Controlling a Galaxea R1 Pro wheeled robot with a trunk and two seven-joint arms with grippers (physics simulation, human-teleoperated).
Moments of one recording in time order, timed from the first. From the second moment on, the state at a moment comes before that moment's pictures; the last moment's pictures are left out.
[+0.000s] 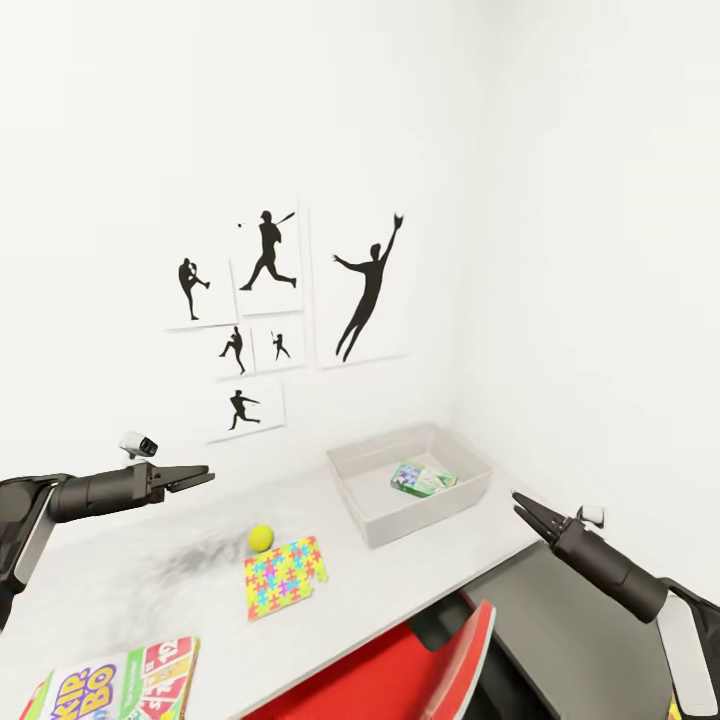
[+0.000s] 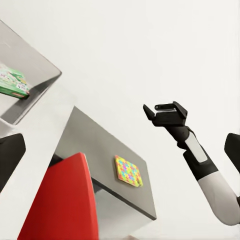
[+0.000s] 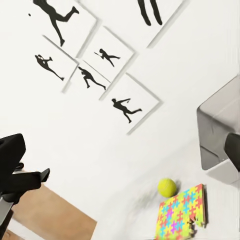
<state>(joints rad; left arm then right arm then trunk) -0.61 0.42 0.19 -1.14 0.20 1.03 -1.53 -0.28 -0.10 -0.53 -1.36 -0.50 0.86 1.05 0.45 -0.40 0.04</state>
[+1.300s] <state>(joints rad) -0.61 0.43 0.19 -1.14 0.20 1.03 -1.53 -0.28 -0.10 -0.53 -1.36 -0.50 0.87 1.04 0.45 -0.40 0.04</state>
